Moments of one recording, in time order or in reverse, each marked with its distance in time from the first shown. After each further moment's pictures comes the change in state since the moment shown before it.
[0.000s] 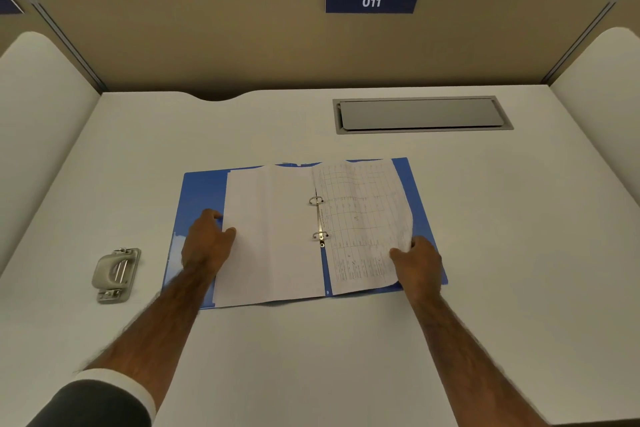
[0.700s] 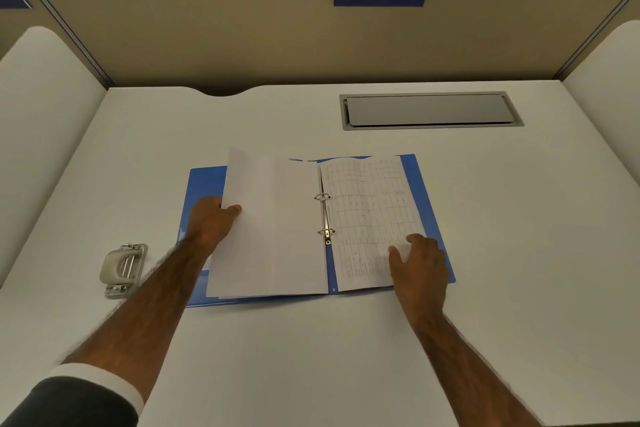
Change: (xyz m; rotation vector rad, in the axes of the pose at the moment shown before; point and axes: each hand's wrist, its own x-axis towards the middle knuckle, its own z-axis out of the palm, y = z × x) left_hand 0.015 0.027 -0.028 -0.223 -0.087 -0.054; right_hand -0.026 0.005 0.005 -0.282 0.164 -0.270
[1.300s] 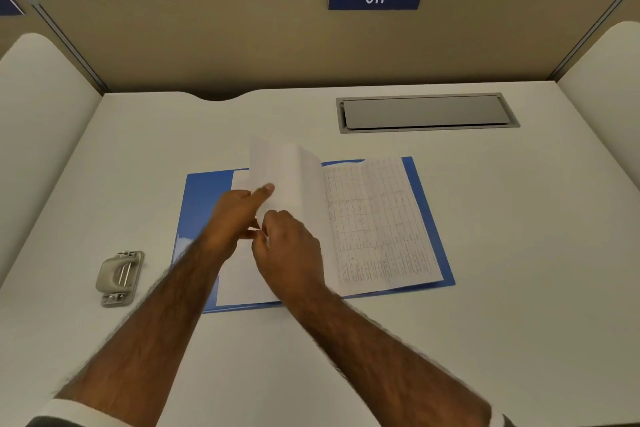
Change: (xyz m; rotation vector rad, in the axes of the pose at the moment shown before) left_hand -0.038 0.059 0.007 -0.372 -0.253 -0.071; right_hand -0.057 -0.190 0.004 0.280 -0.181 -0.534
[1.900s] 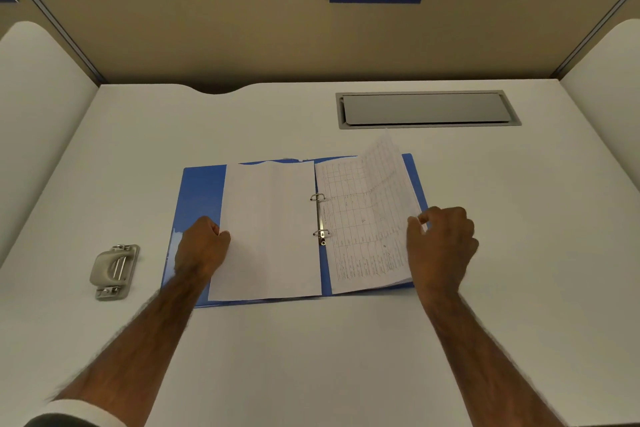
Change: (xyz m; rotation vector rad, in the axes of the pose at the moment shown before) left_hand 0.012 -0.082 -0.030 0.620 0.338 0.029; right_hand -0.016 0.159 -0.108 -0.360 0.423 0.465
